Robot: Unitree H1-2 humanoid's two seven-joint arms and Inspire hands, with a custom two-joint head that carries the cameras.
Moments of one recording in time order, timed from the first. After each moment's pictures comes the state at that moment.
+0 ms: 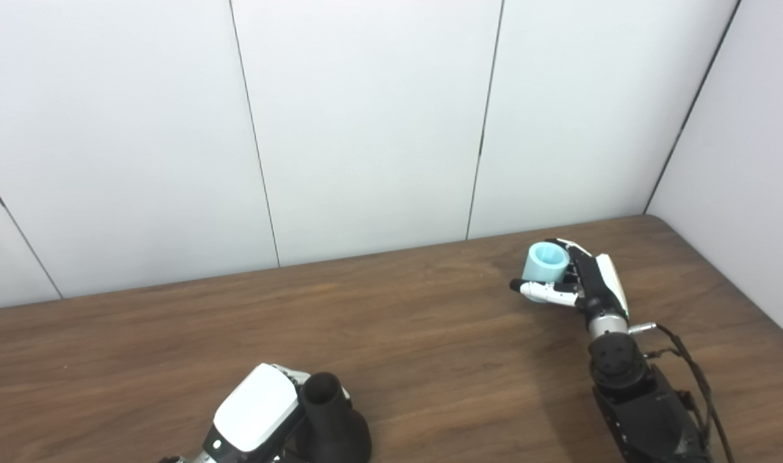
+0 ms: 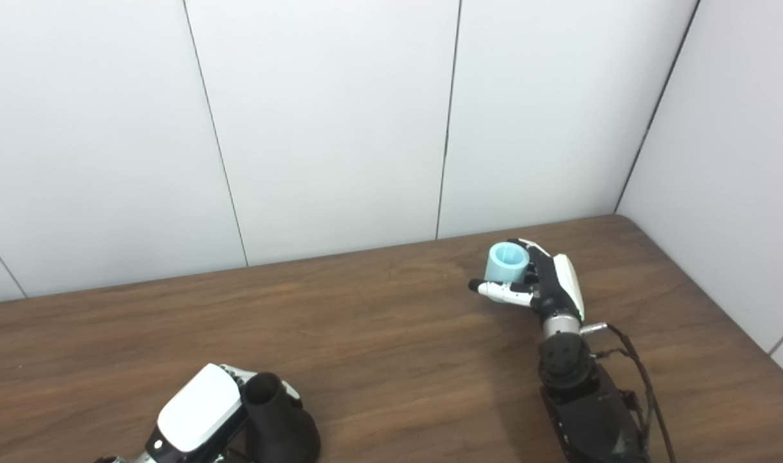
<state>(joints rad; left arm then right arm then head) -0.41 0.40 -0.69 0.30 0.92 -0.46 0.38 -0.38 -0.32 -0.14 0.35 -0.23 0.23 -0.31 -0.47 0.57</state>
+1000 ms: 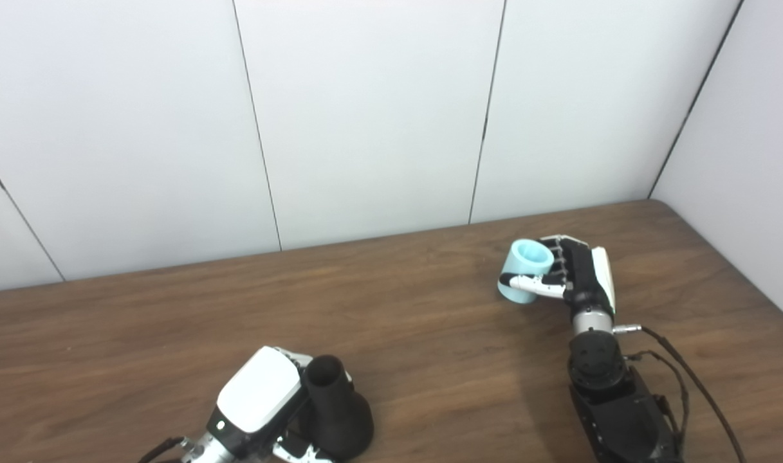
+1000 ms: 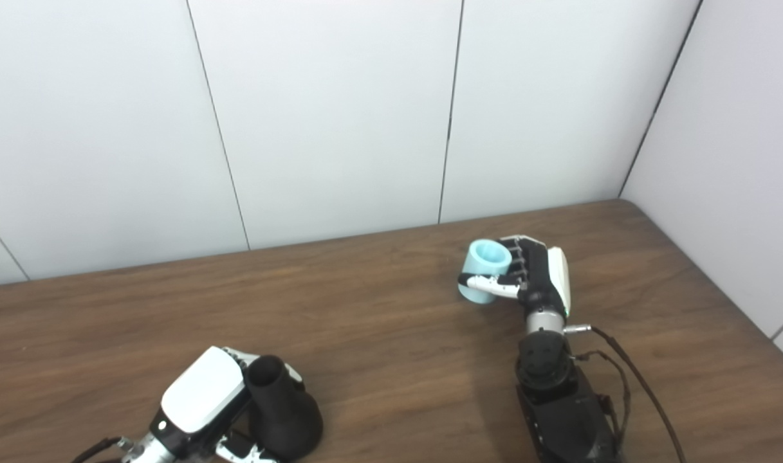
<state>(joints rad) -0.41 0.39 -0.68 0.30 0.92 -0.45 0.36 -0.30 -0.25 -0.13 0.12 -0.24 0.21 -0.31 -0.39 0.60</state>
